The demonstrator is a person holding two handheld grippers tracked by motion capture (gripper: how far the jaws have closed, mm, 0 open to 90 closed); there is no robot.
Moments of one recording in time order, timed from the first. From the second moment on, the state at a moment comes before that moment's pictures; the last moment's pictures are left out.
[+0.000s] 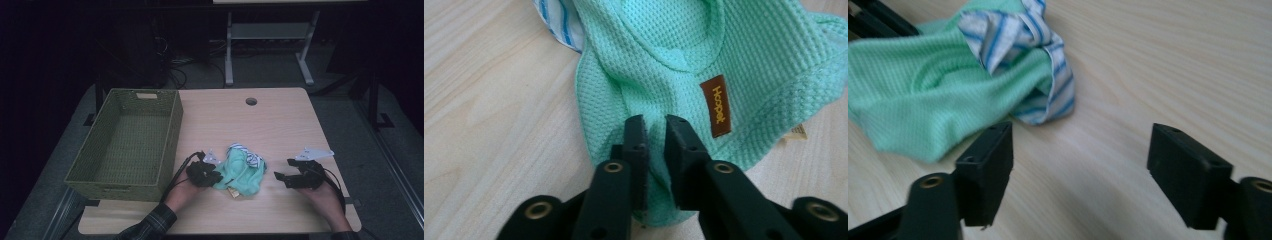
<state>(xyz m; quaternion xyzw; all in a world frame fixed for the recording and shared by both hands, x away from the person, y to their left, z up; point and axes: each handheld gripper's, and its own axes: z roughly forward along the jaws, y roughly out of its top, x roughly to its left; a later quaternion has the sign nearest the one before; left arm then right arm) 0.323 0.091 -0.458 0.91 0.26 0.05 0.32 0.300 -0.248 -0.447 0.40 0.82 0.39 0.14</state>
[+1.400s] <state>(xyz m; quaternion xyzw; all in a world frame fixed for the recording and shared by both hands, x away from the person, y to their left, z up) 0.323 0.096 -0.429 0.89 0.26 0.04 0.38 0.350 -0.222 -0.437 0.38 0.82 0.41 0.09</state>
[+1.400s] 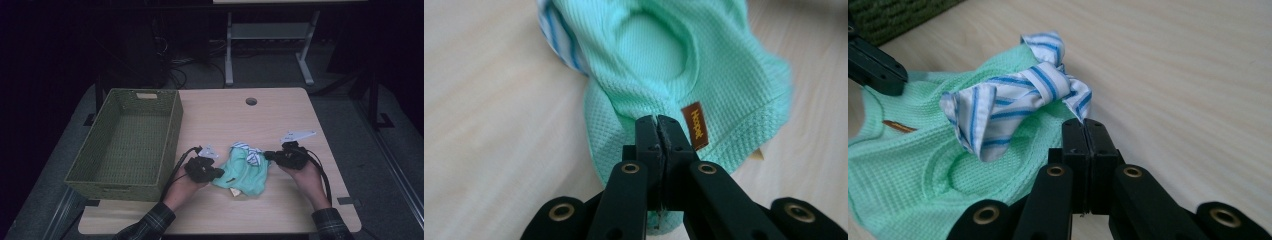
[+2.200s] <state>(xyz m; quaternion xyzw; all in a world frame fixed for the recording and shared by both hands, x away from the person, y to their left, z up) 0.324 0.087 -0.414 0.87 0.26 0.00 0.41 0.374 -0.234 -0.434 0.41 0.82 0.36 0.15</state>
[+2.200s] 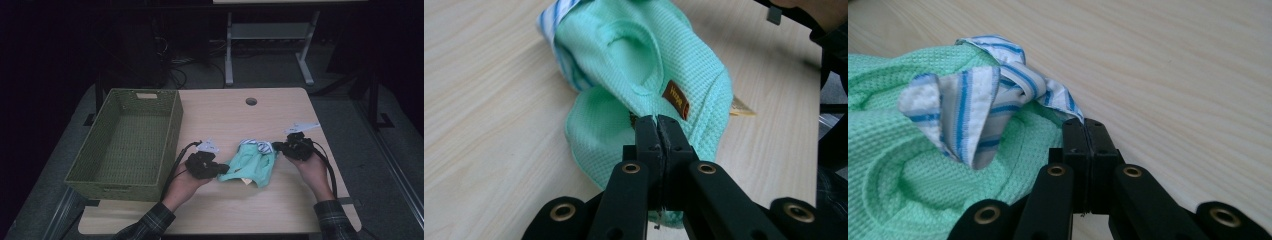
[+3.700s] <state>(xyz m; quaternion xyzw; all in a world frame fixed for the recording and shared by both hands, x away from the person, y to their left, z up) 0.306 0.081 -0.373 0.86 0.20 0.03 0.46 0.336 -0.243 -0.435 0.40 0.81 0.40 0.14</state>
